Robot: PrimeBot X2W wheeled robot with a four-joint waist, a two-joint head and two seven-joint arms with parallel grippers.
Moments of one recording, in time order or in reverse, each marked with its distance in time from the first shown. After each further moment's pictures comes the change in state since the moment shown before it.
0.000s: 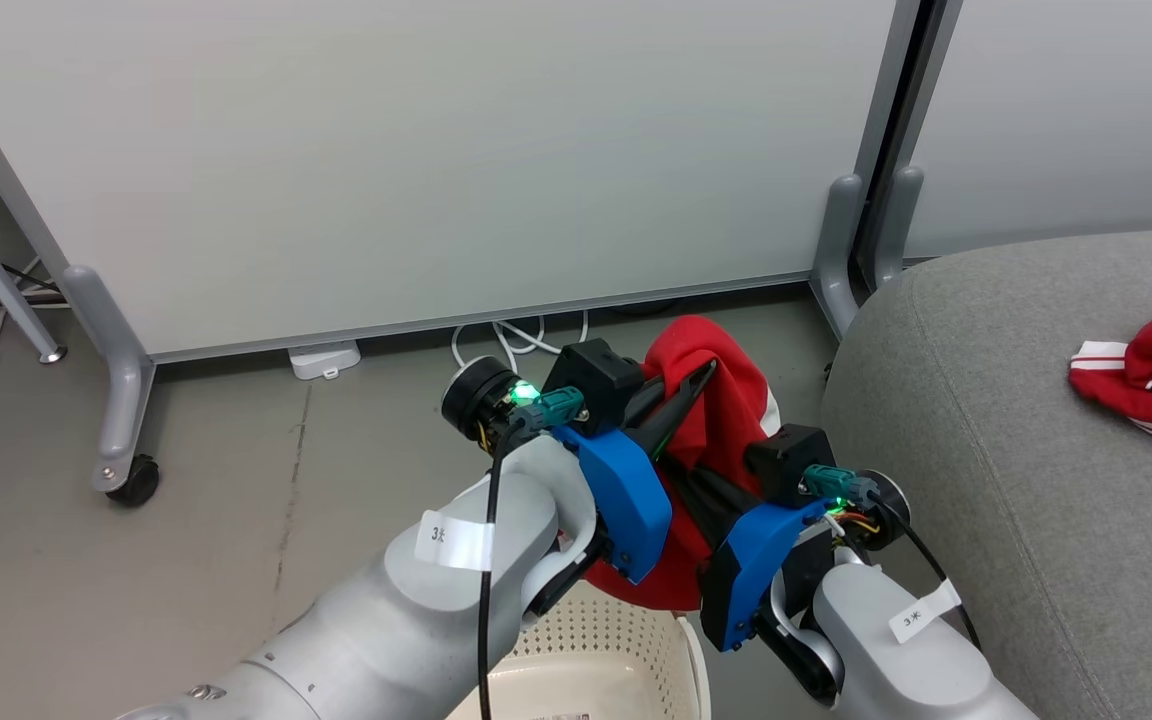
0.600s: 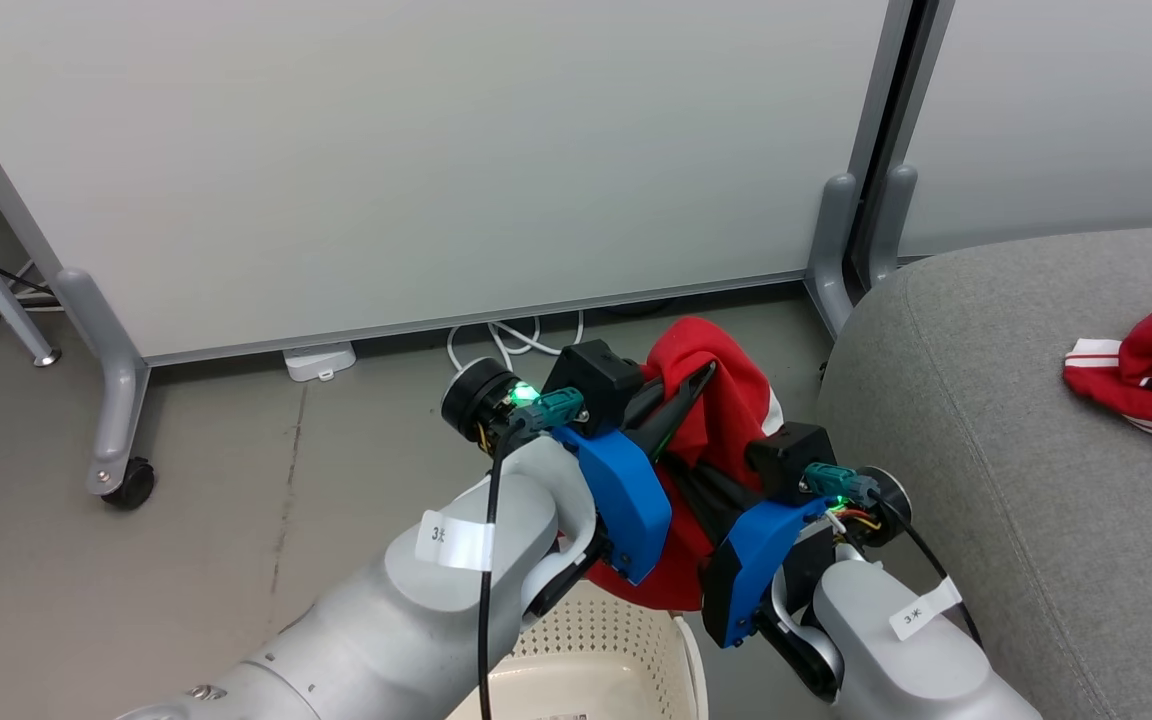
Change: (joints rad) left arm 0.000 0.000 -0.005 0.002 -0.005 0.000 0.000; right arm -0.016 0.000 0.013 0.030 0.004 0.000 -0.022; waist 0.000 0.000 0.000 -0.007
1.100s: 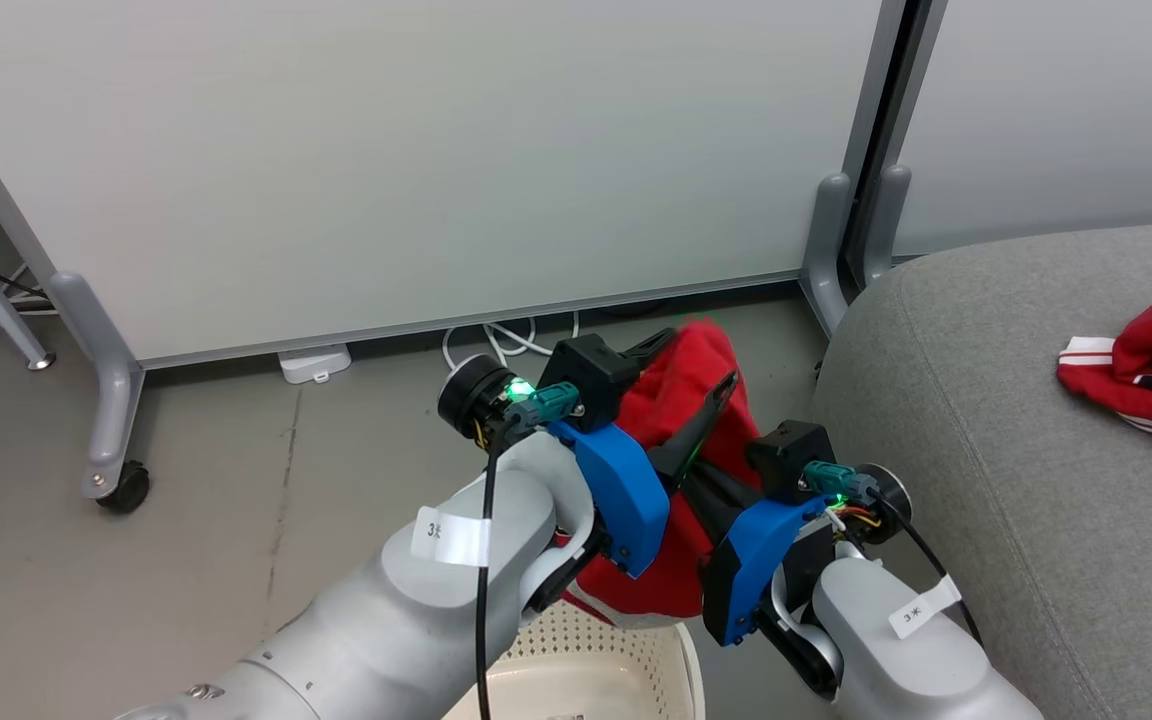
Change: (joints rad) left arm 0.000 0.000 0.014 0.000 -0.001 0.008 0.000; right arm -0.010 0.000 0.008 0.013 0.000 0.000 -0.010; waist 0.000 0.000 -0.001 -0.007
